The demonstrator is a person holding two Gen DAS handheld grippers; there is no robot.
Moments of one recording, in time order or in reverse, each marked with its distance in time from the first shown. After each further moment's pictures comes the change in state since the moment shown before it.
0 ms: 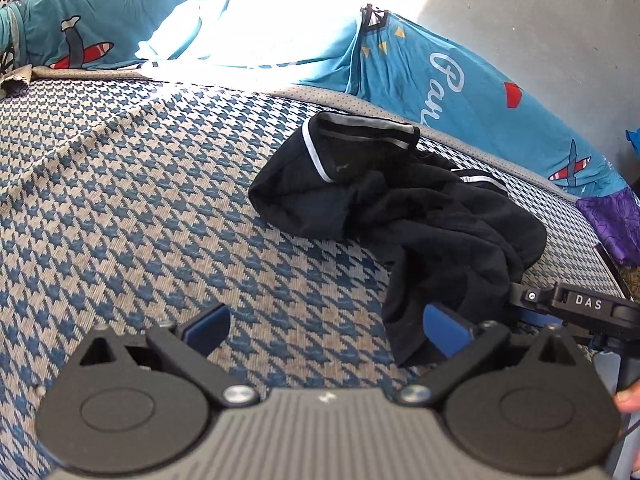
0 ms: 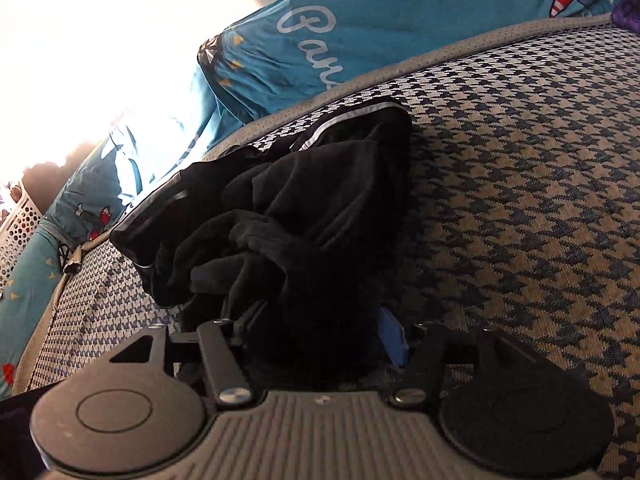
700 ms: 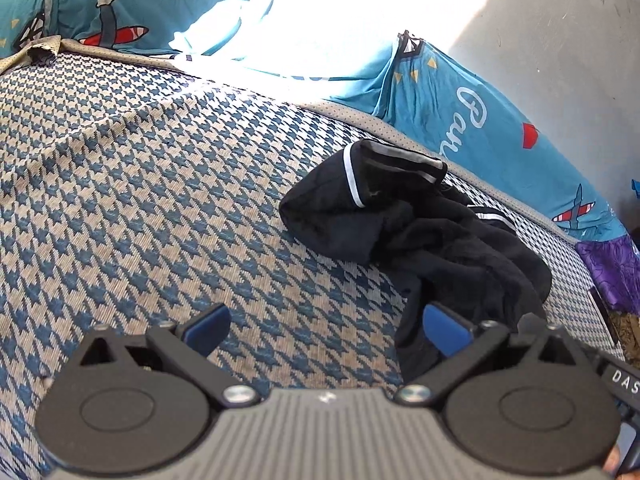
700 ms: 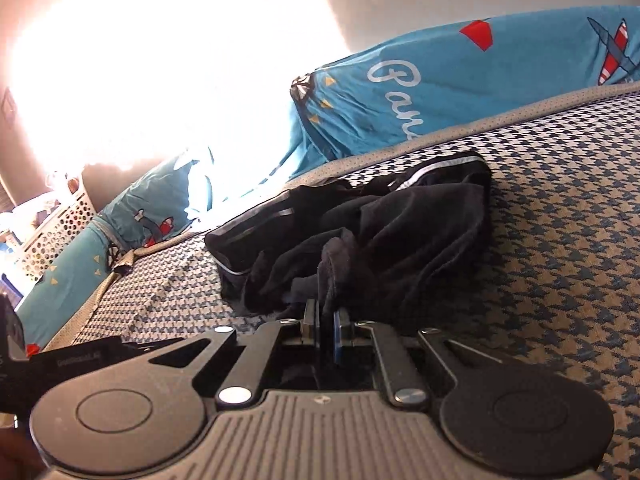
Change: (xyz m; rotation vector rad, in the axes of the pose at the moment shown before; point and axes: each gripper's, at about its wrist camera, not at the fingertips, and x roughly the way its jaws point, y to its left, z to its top) left arm -0.009 0.029 0.007 -0.140 -0.040 -0.028; right arm -0.039 0.072 -0.028 -0.172 -0.157 0.167
